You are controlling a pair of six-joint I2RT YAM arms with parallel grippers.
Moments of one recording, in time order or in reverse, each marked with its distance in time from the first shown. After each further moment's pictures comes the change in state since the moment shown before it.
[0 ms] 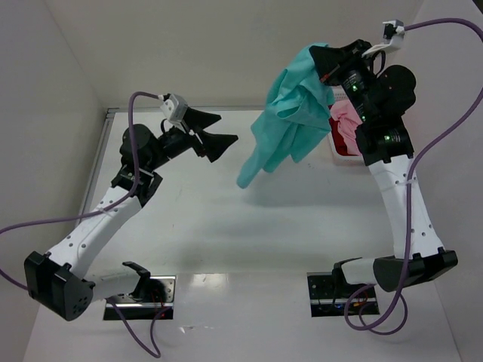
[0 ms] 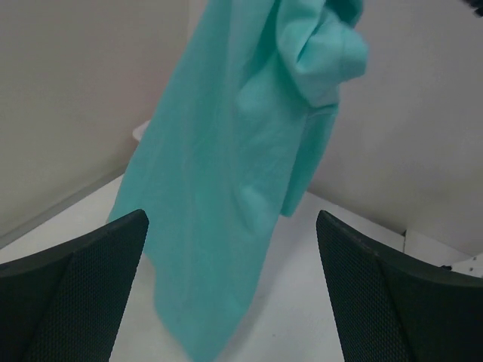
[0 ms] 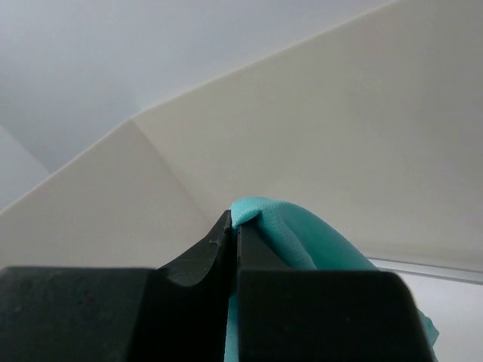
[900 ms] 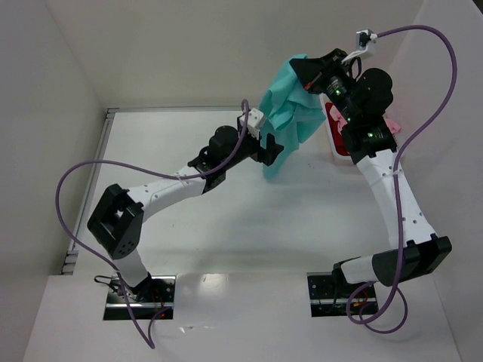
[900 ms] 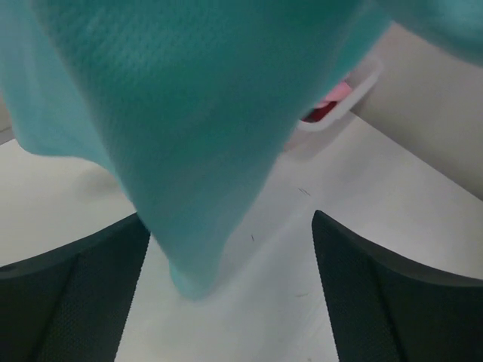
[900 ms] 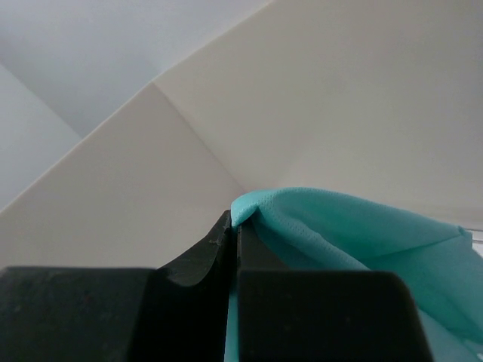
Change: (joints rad) left arm -0.294 0.521 0.192 0.003 -0.429 0.130; right arm 0.058 0.043 -0.091 0.069 -0.073 0.095
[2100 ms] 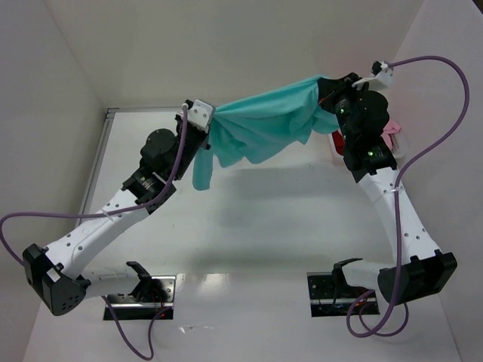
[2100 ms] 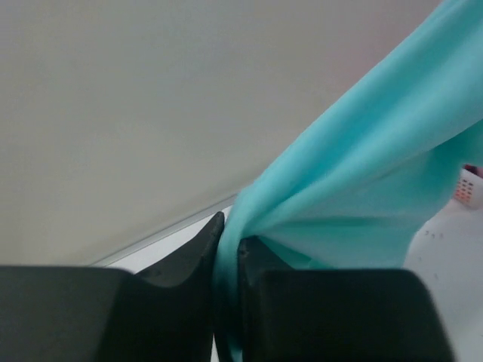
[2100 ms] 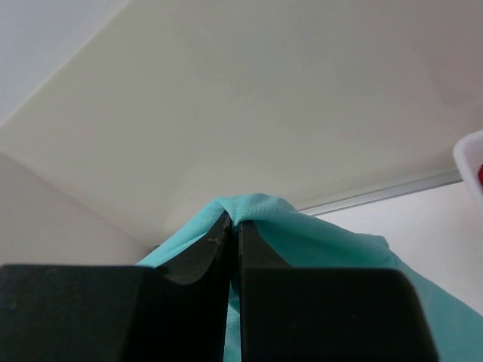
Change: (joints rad) left arm 0.051 -0.511 -0.114 -0.160 -0.380 0.415; right arm -0.023 -0.134 -0.246 -0.029 0.402 -0.090
